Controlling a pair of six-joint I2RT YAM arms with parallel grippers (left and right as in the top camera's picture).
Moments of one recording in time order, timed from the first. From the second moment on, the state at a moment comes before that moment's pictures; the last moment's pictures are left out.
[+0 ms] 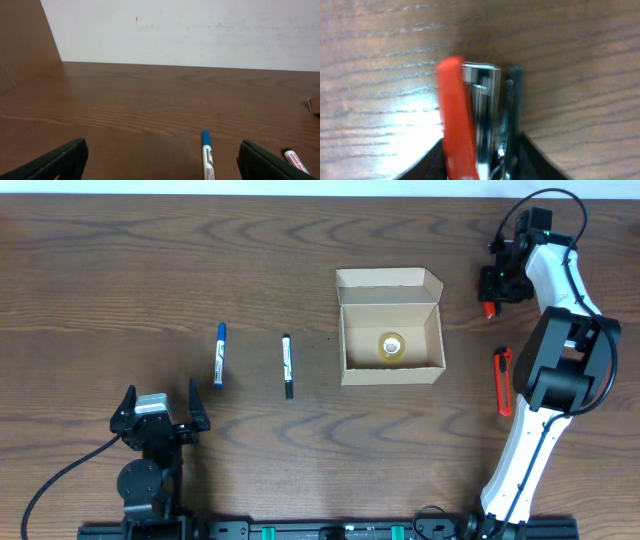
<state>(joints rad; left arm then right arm) 0.06 0.01 0.02 -0.11 -0.06 0.01 -0.21 2.41 1.97 -0.95 -0.03 -0.13</state>
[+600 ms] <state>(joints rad) 0.06 0.01 0.02 -0.11 -0.05 0.01 -0.21 2.45 2.18 -1.14 -0.03 -0.13</state>
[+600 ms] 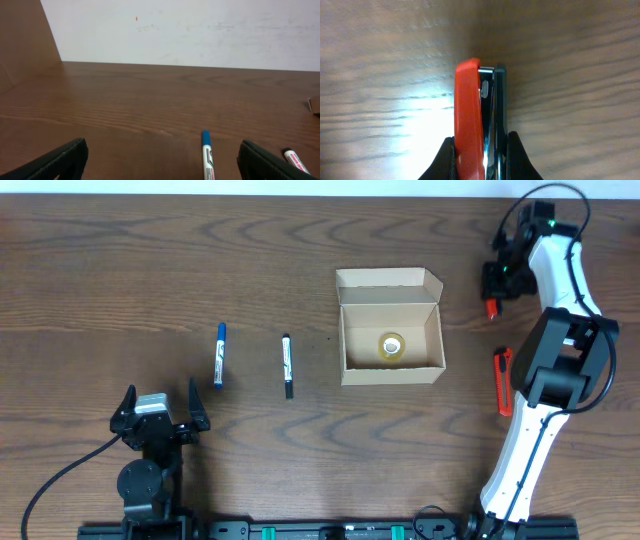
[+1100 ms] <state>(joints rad) 0.06 0.01 0.02 -0.11 -0.06 0.01 -0.20 2.44 3.00 -1.62 -0.21 -0.13</state>
